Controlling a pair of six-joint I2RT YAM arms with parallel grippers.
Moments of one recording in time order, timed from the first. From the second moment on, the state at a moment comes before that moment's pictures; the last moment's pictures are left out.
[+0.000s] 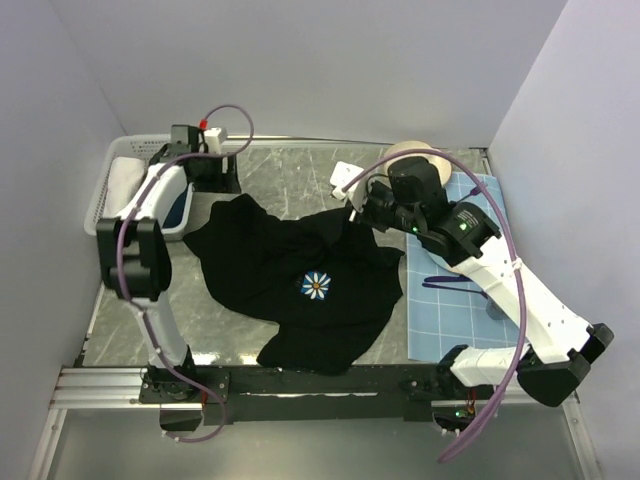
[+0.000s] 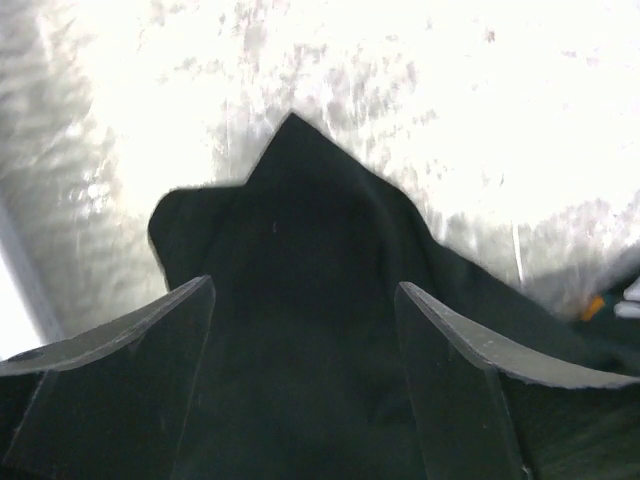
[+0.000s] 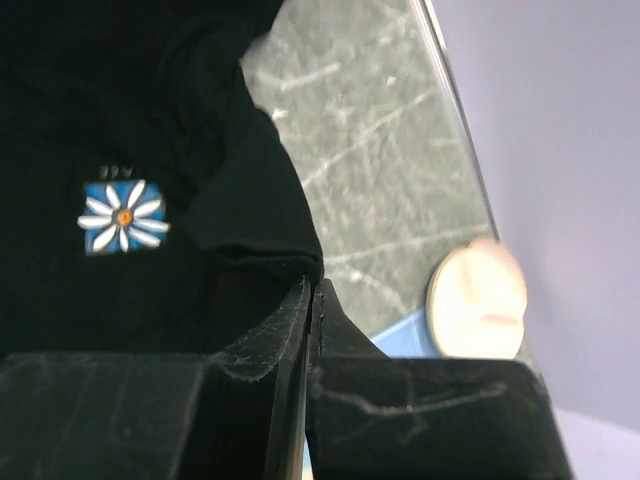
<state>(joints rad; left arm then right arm) -0.02 1.89 1.60 -0.57 0.31 0.02 0.71 1.24 1.50 -0.75 -0.06 -0.63</state>
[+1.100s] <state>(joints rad) -0.02 1.85 1.83 -0.76 0.41 0.06 0.39 1.24 1.49 -0.66 -0.02 -0.46</state>
